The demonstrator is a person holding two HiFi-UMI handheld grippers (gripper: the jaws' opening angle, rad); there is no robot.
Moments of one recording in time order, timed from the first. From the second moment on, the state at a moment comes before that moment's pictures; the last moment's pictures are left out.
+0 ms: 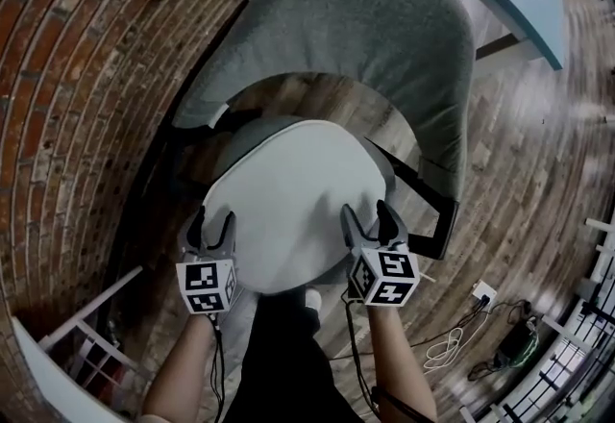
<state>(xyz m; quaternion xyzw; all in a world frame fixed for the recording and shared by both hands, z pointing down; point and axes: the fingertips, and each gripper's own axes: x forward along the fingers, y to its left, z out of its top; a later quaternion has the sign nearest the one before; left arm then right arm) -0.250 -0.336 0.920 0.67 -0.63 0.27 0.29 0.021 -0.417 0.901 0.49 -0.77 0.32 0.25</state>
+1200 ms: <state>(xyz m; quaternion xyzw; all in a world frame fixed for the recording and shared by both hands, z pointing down) -0.260 -0.325 0.967 0.63 -0.62 0.24 0.40 0.033 -0.426 0.966 0.47 -0.73 0.41 0.27</state>
